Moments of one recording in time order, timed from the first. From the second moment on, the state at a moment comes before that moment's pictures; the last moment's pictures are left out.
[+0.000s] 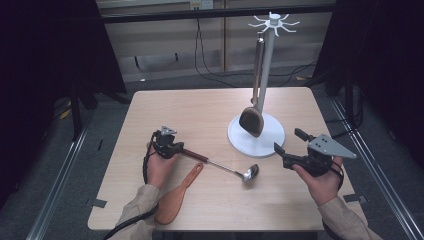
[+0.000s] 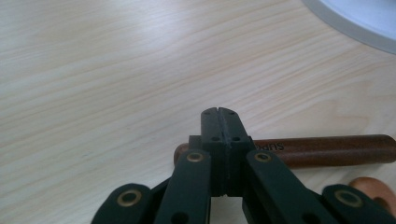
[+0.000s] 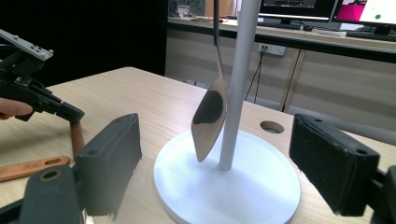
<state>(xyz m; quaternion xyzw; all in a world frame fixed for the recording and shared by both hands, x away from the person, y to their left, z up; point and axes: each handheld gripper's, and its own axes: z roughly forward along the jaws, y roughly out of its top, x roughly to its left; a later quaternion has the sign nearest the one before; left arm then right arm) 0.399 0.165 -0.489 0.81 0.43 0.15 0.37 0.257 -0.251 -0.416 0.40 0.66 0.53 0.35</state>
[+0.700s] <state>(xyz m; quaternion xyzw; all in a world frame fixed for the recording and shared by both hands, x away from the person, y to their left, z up) 0.380 0.113 -0.486 0.84 0.38 0.13 0.36 0.259 -0.242 -0.420 0.39 0.68 0.52 0.33</state>
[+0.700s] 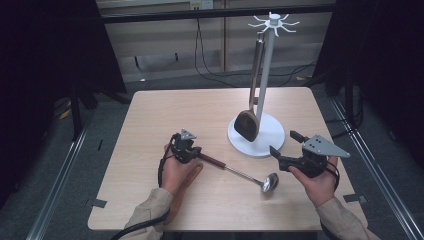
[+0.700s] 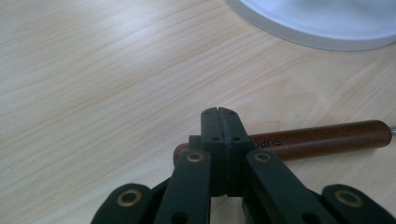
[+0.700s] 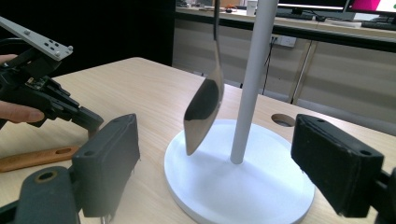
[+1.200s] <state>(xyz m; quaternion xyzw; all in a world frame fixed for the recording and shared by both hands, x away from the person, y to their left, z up) 0.367 0.083 -0.486 0.86 0.34 0.13 0.36 0.261 -0.234 -0.423 0.38 0.70 0.52 0.31</state>
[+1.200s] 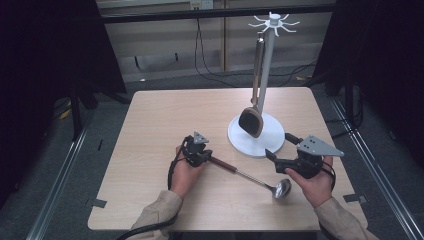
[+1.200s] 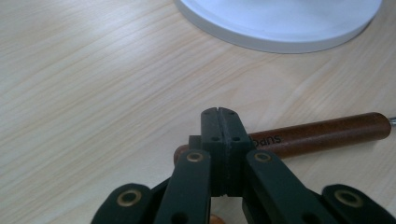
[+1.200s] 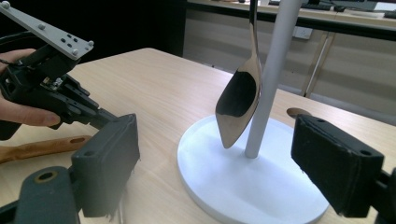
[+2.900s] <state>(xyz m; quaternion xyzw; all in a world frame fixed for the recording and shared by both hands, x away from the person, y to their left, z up) 0.342 0.178 -0.488 0.79 0.45 0.16 0.38 0.321 -0.157 -0.458 0.31 0.88 0.36 0.04</state>
